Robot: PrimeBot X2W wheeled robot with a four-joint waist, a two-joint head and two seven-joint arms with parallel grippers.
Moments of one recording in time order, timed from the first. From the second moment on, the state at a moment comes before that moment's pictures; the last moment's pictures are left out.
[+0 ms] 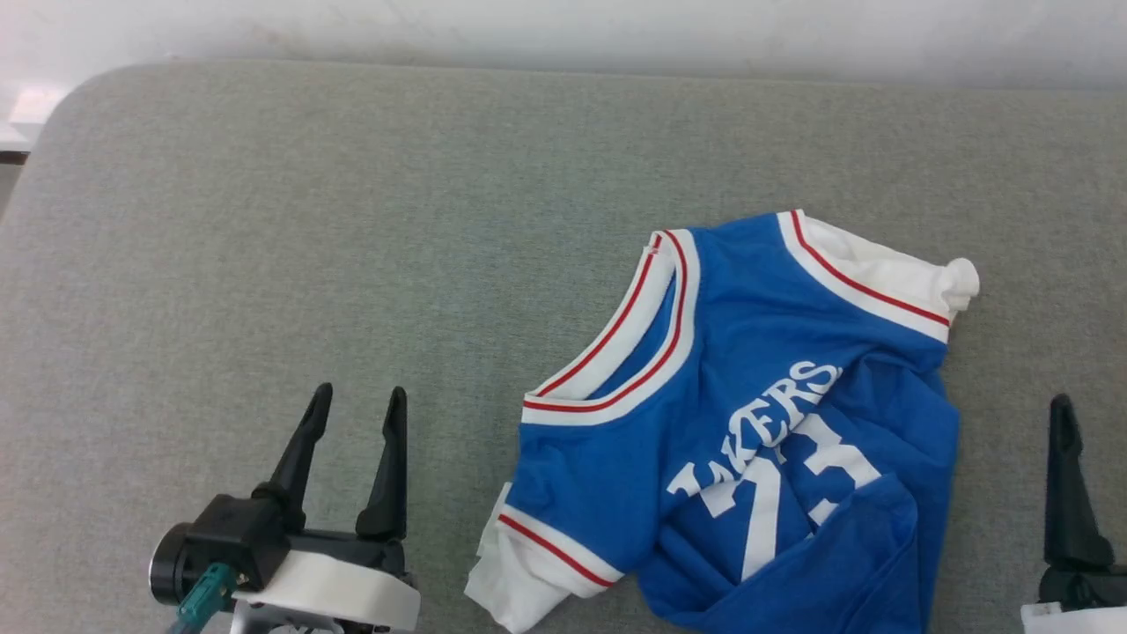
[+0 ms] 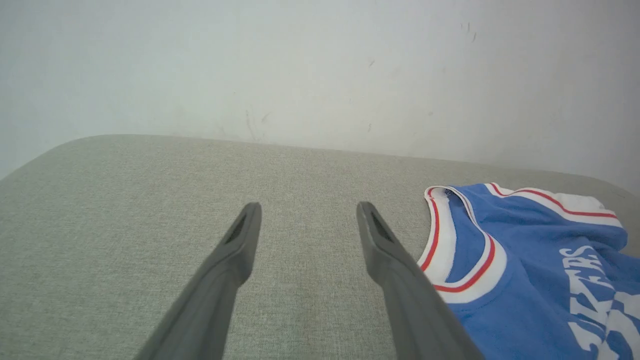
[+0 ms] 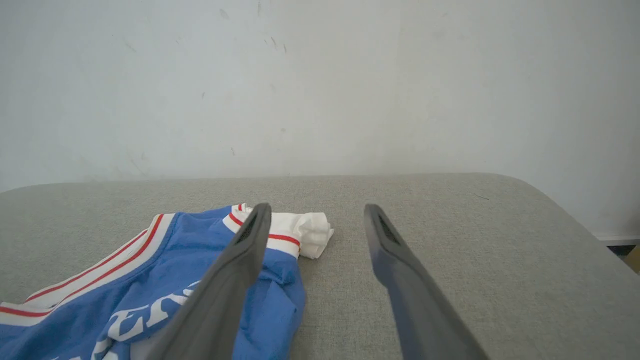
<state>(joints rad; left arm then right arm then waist) 0.06 0.18 -0.17 -0.15 -0.29 0.04 -0.18 0.25 -0.05 -0.23 -0.40 0.19 0.13 -0.09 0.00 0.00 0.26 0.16</state>
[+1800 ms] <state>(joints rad) -0.60 0.34 -0.29 0.17 -0.29 -0.06 0.20 0.14 -0.05 -0.19 -0.36 0.18 0.13 -0.07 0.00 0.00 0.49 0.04</state>
